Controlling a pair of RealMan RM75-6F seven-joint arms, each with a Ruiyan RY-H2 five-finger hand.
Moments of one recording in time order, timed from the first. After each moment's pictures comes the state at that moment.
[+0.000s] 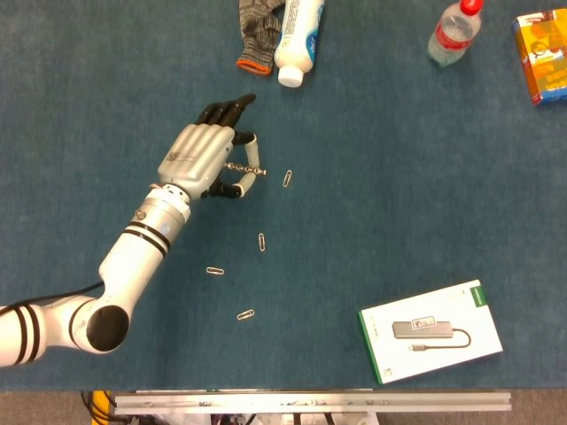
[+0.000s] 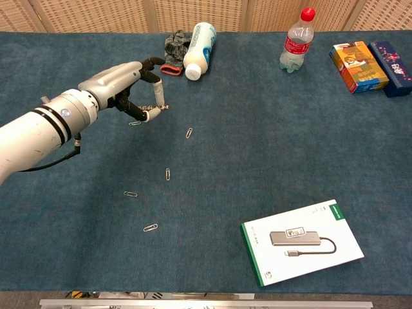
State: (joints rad) left arm -0.76 -1.51 -0.20 -1.67 0.92 0.94 0.25; right arm 0.17 -1.13 0.07 -1.53 -1.56 1.45 0.33
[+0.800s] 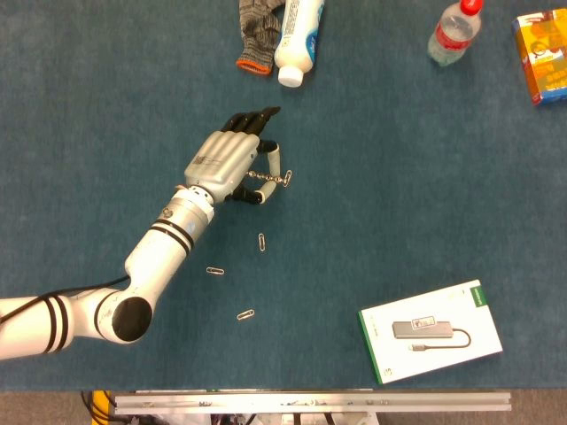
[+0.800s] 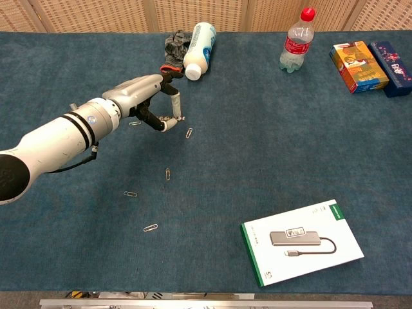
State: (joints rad) left arm -0.82 -1.60 -0.20 -1.57 0.88 0.88 0.24; right arm 0.17 -1.13 0.06 -1.53 -1.56 1.45 0.33
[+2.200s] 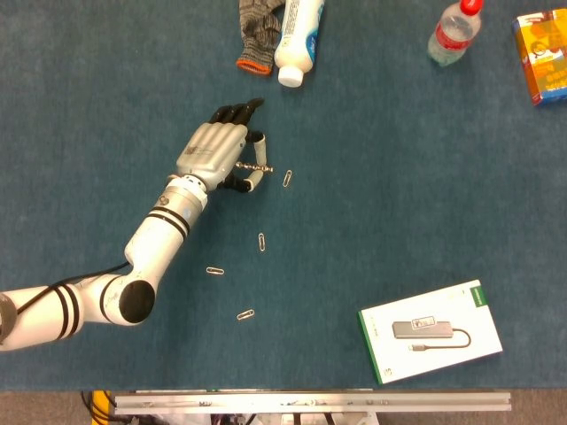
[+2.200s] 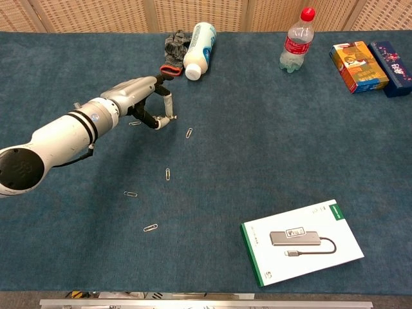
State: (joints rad) left arm -0.84 -1.66 -0.19 -1.40 0.86 0.82 0.21; right arm 0.16 -1.14 0.06 -1.53 -1.55 1.44 0.33
